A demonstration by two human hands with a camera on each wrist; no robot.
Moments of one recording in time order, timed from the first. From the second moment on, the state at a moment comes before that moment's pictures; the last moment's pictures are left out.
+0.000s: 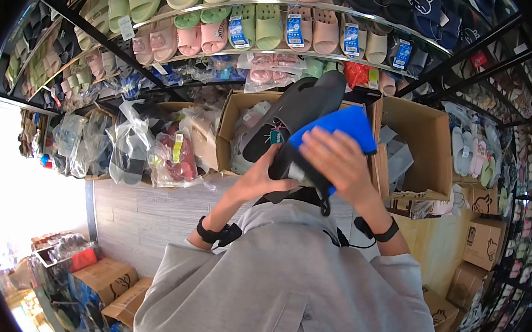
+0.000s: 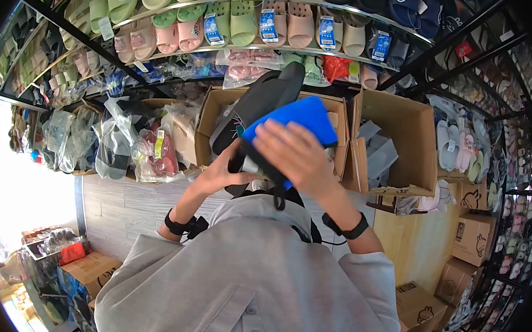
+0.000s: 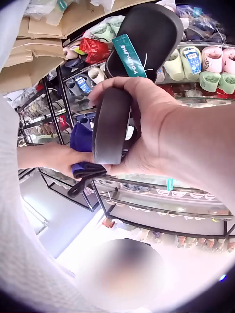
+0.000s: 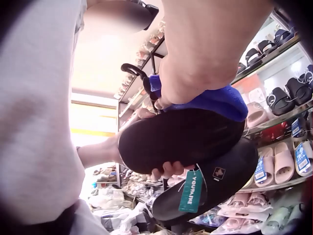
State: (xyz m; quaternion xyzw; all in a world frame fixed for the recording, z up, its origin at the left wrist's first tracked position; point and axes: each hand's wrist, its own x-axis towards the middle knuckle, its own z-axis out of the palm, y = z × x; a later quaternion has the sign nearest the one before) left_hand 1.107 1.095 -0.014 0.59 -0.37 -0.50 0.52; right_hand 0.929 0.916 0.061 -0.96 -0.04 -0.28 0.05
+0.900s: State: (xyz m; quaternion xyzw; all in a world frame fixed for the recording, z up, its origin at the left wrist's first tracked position) left_hand 1.076 1.083 0.005 0.63 -0.41 -0.53 0.40; right_hand 0.900 0.869 0.069 -0.93 0.12 -0.33 0.11
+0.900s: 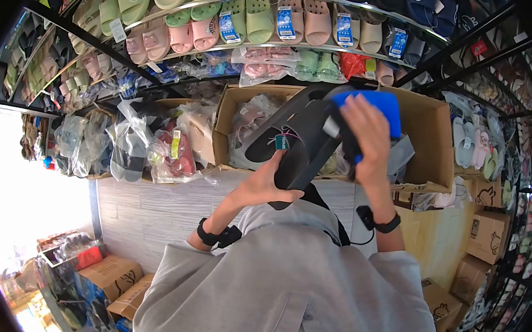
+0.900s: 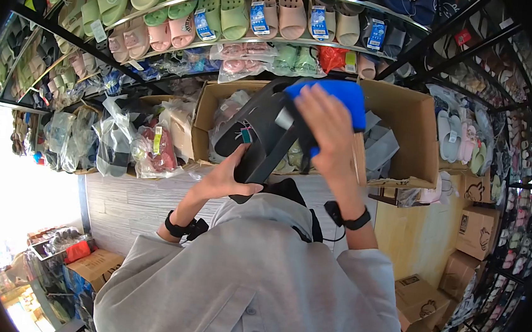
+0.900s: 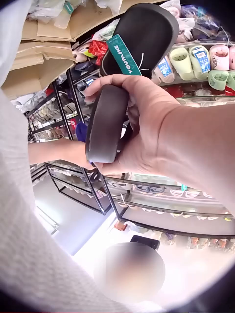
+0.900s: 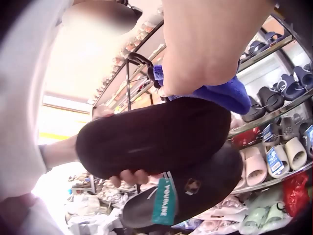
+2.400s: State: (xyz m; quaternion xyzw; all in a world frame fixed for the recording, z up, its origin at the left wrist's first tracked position) left_hand 0.994 1.090 0.027 0.81 -0.49 -0.08 0.31; right_hand 0.855 0.862 0.095 -0.91 0.16 -0.35 0.14
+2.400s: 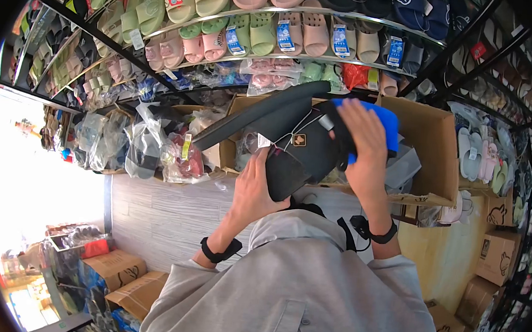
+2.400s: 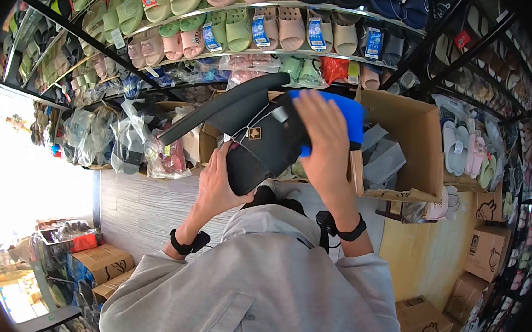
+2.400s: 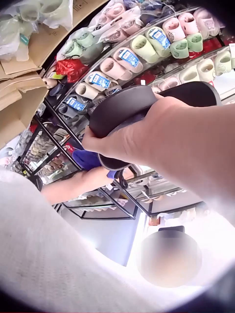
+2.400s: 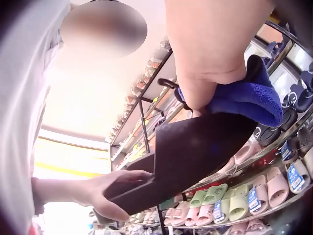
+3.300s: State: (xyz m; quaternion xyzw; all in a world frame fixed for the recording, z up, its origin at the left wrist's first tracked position) left_hand 0.974 1.055 0.034 0.79 -0.51 -0.07 0.35; right_hand 0.807 0.885 0.096 -0.94 -0.13 -0.28 0.10
